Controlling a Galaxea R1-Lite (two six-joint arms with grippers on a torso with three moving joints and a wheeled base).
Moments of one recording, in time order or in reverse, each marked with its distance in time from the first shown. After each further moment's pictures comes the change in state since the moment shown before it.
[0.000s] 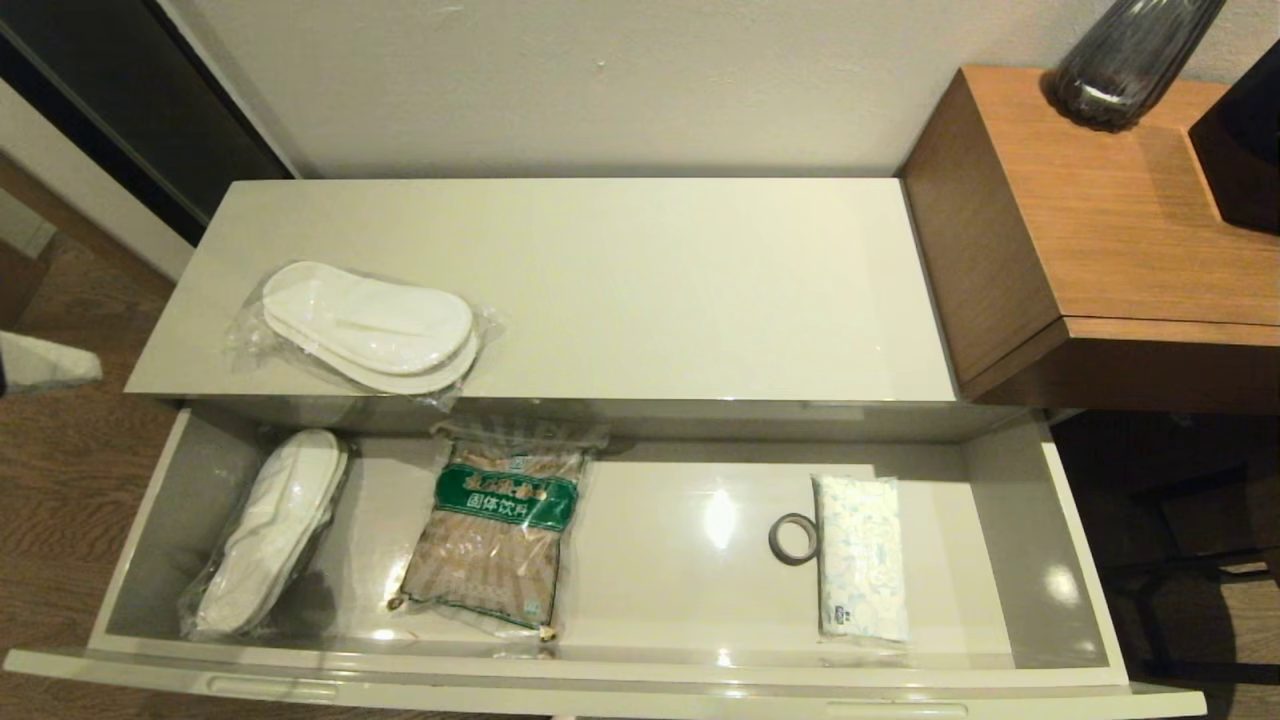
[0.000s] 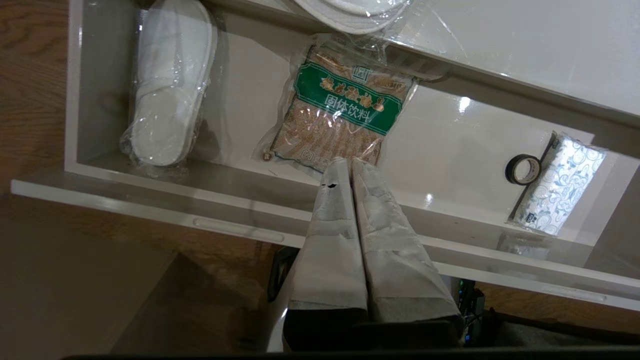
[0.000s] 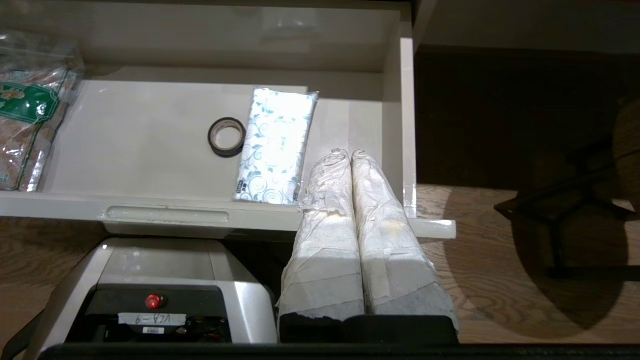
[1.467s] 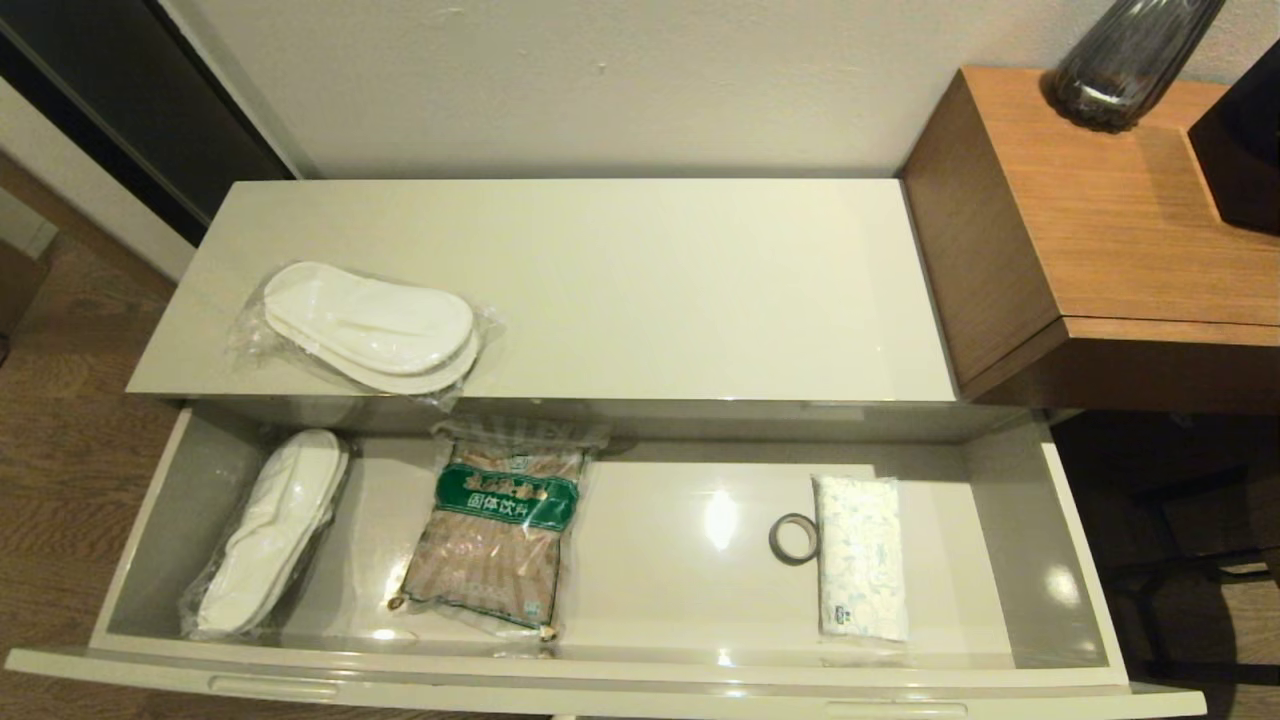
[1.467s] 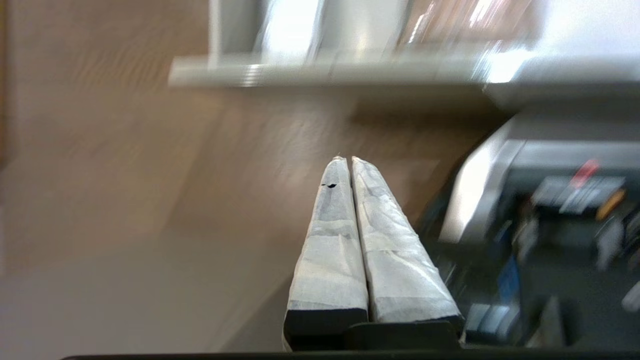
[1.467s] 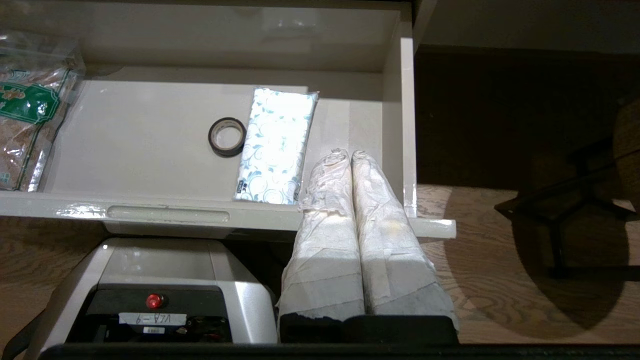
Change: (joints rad) left arm 0.325 -1.131 0.831 0.067 -0.108 0.512; right arm 0.000 0.000 0.000 0.000 0.000 0.001
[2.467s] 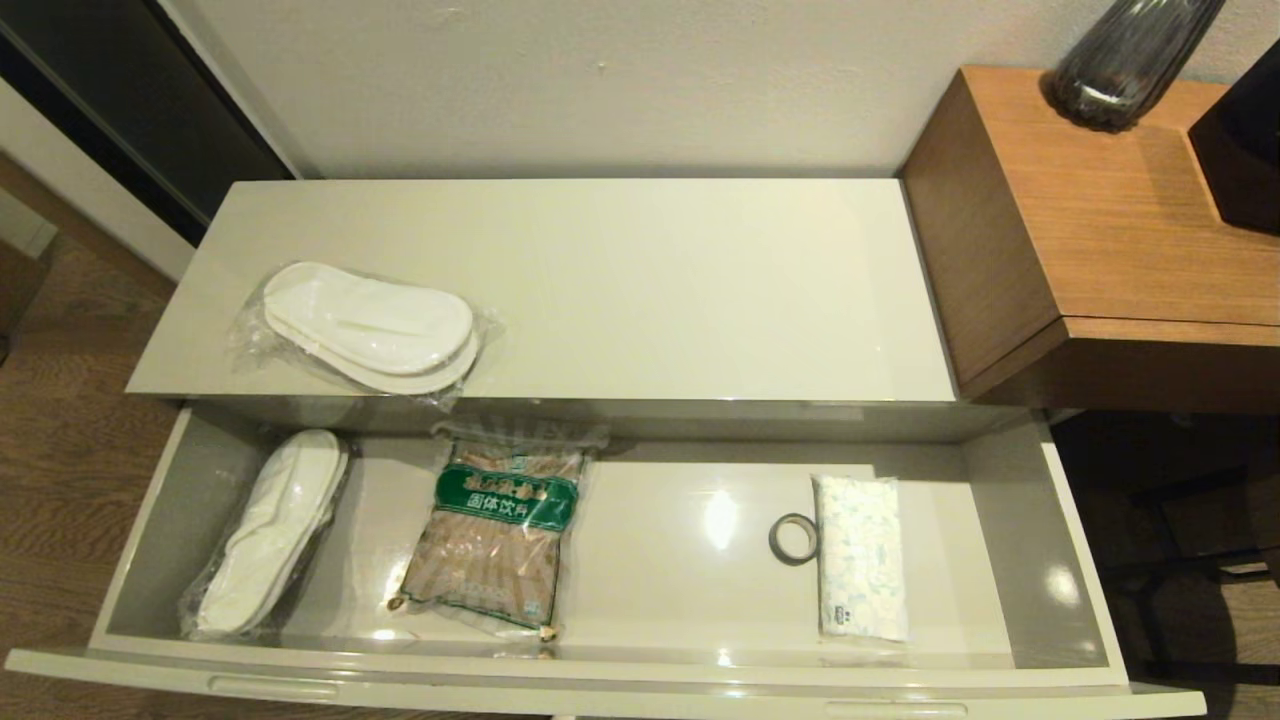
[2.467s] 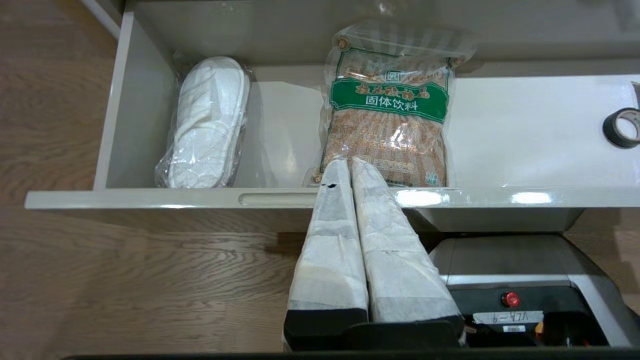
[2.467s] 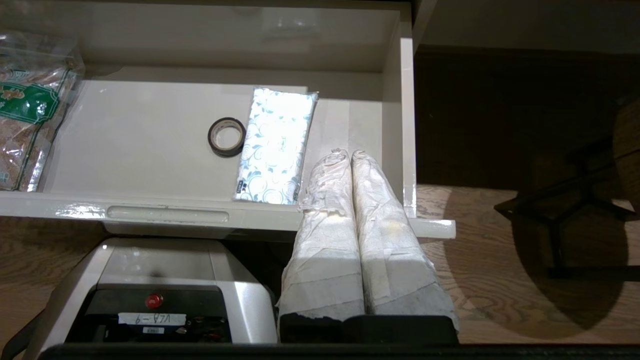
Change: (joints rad) left arm 0.002 -0.011 0.633 -0.913 -0.179 -0.084; right arm 0.000 0.000 0.000 0.000 0.000 -0.001
